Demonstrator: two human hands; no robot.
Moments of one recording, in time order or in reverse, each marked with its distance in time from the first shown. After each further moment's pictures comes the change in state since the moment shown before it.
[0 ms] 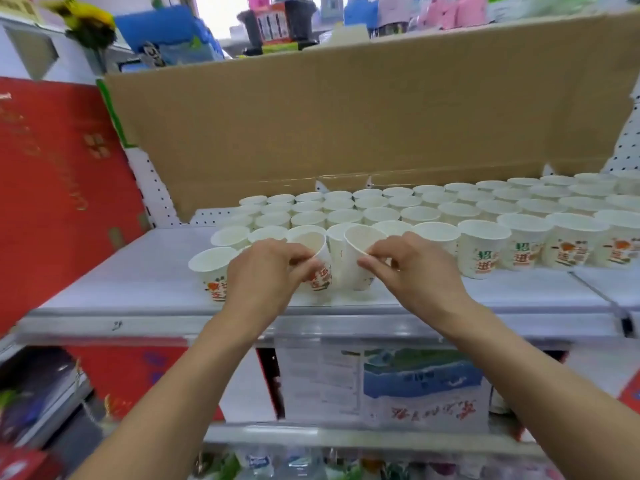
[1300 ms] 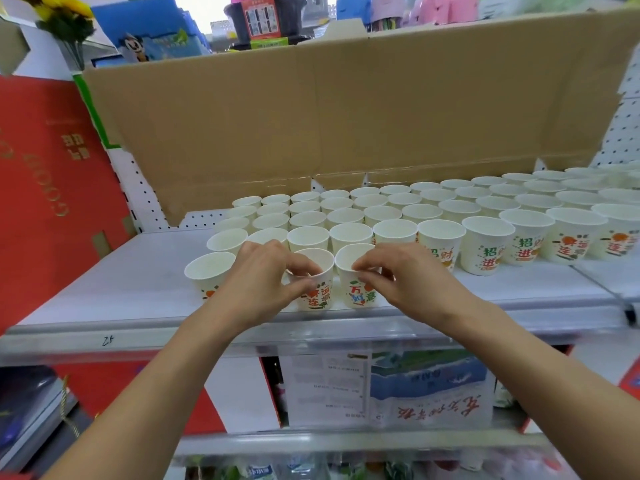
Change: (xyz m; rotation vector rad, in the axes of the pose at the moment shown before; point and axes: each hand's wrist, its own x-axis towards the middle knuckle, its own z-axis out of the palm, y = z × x) left_hand 0.015 -0.038 -0.002 -0.101 -0.195 0.250; right_hand 0.008 -0.008 0.013 0.072 -0.156 -0.115
